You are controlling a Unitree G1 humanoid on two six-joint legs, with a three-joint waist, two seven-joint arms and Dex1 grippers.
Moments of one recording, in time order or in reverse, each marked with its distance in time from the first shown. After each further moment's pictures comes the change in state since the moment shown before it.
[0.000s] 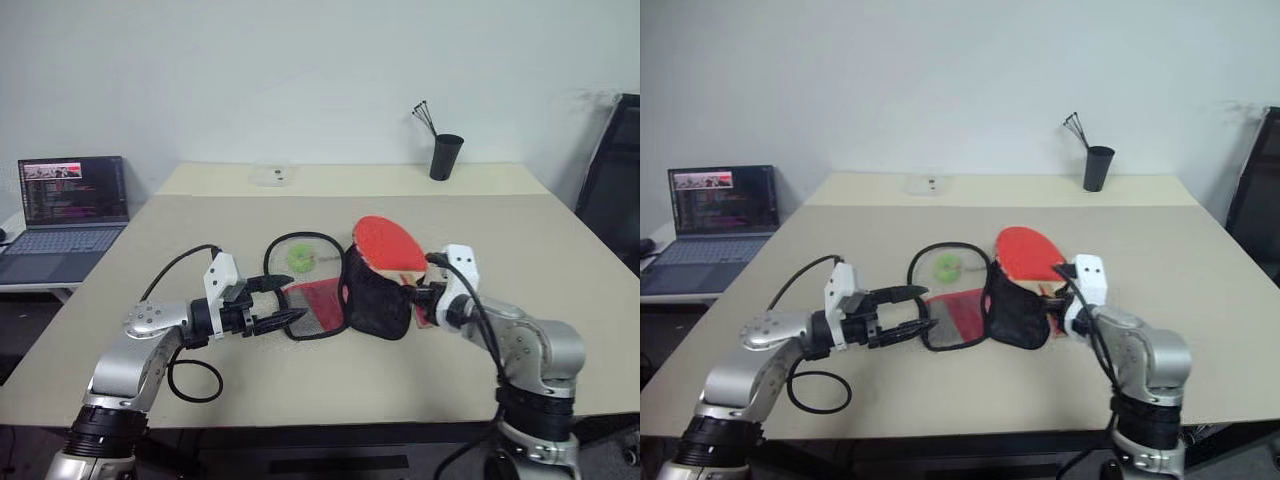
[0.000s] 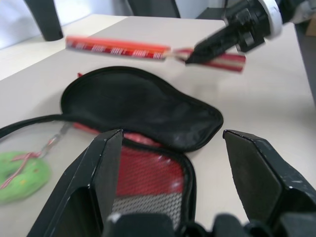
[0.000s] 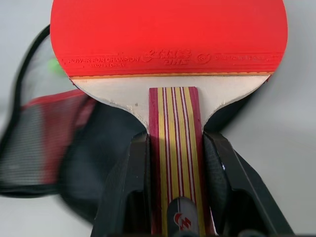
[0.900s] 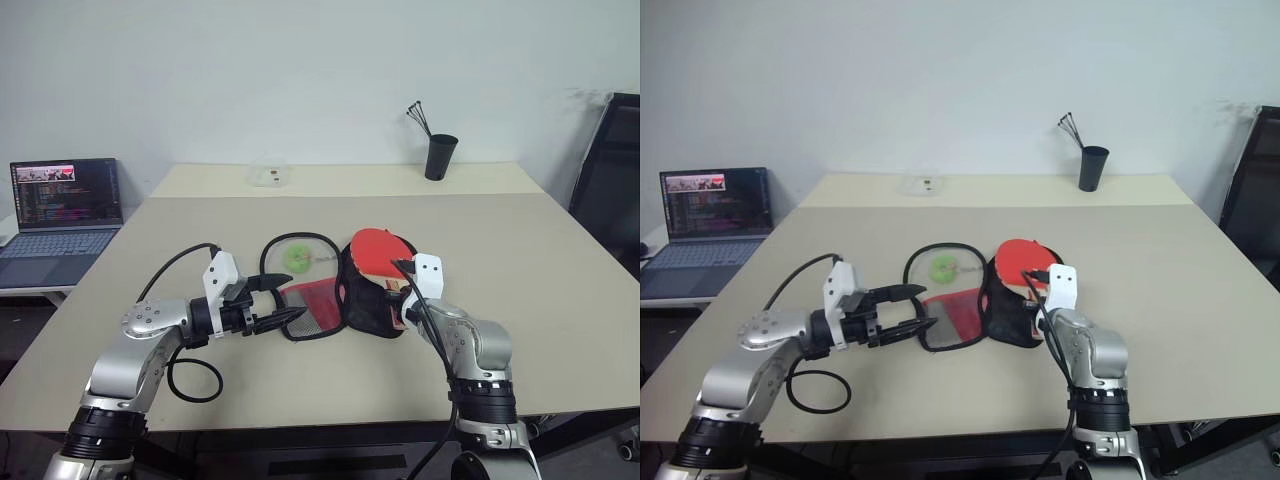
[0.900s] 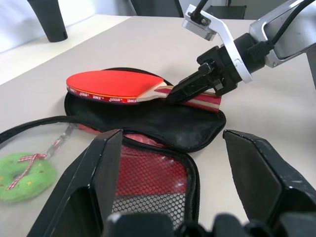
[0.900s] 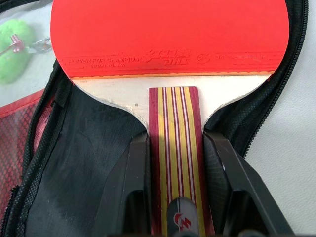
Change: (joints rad) left arm 0.007 0.003 0.002 -0.026 0.000 0.019 0.022; right arm -0.027 0.127 0.086 0.340 -0.112 -0.334 -0.190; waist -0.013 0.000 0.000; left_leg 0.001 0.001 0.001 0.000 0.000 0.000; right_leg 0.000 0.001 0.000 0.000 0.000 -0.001
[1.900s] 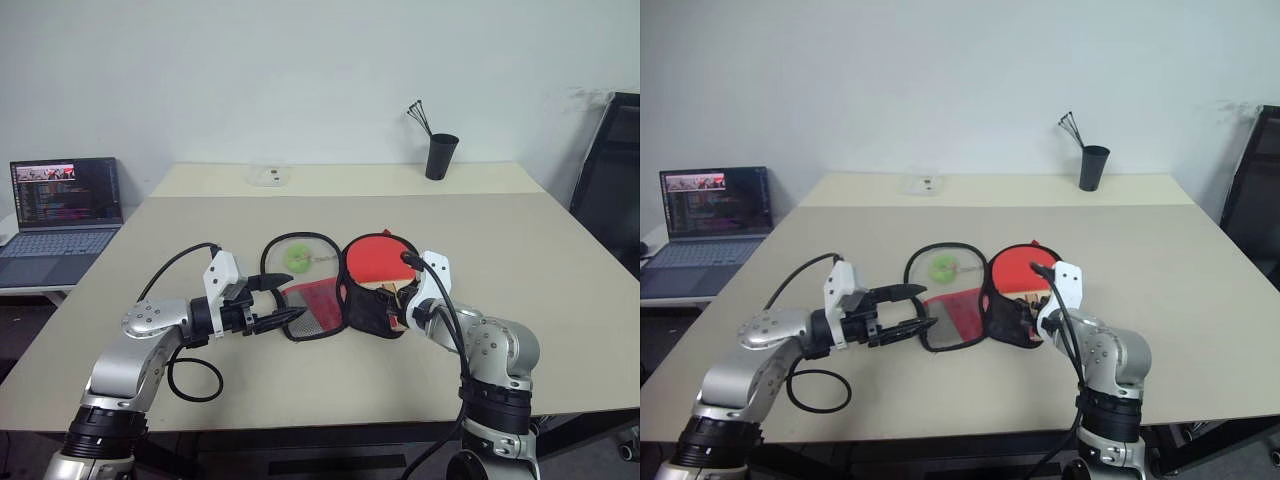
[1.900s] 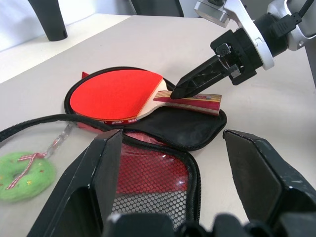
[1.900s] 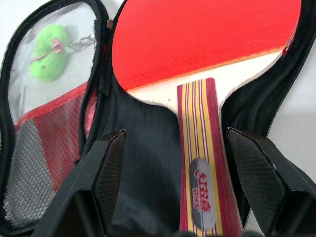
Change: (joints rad) left arm -0.004 0.000 -0.001 0.000 0.000 0.003 -0.002; right arm 0.000 0.044 -0.108 -0.215 0.200 0.272 -0.103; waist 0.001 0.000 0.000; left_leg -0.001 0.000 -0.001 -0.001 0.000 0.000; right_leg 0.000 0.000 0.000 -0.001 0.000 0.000
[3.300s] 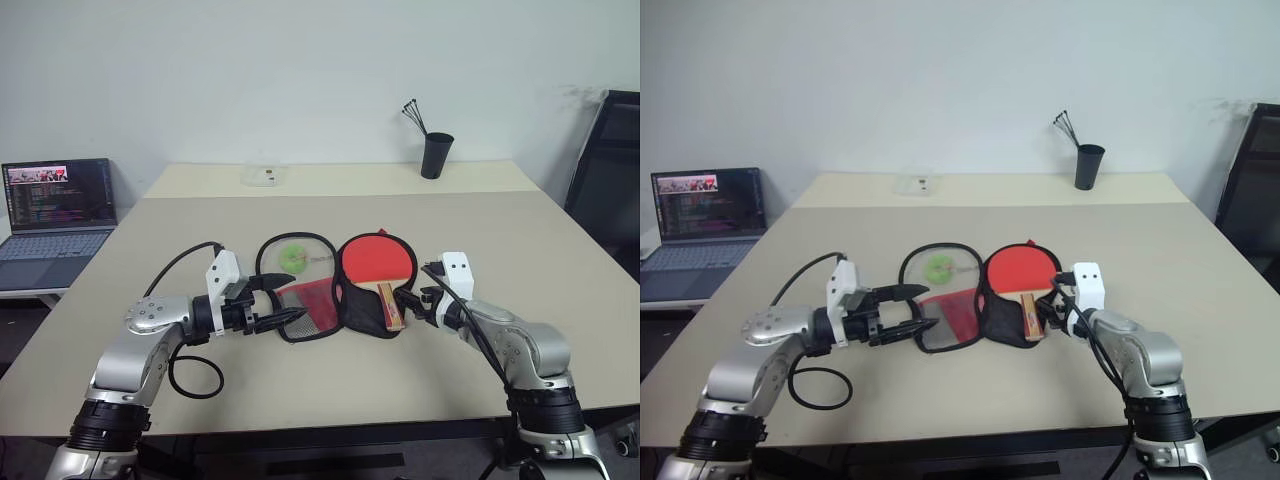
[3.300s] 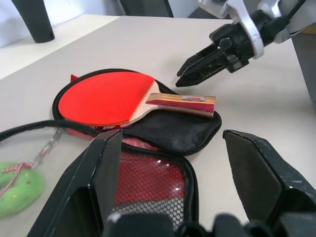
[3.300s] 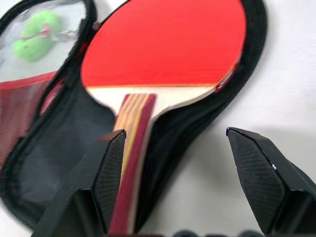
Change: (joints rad) left arm -0.029 -0.004 -0.013 0.051 0.008 -0.028 -0.051; right arm 0.087 -0.402 0.211 0.136 0.066 -0.317 0.279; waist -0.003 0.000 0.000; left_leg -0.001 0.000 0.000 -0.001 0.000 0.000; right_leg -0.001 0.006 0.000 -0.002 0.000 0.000
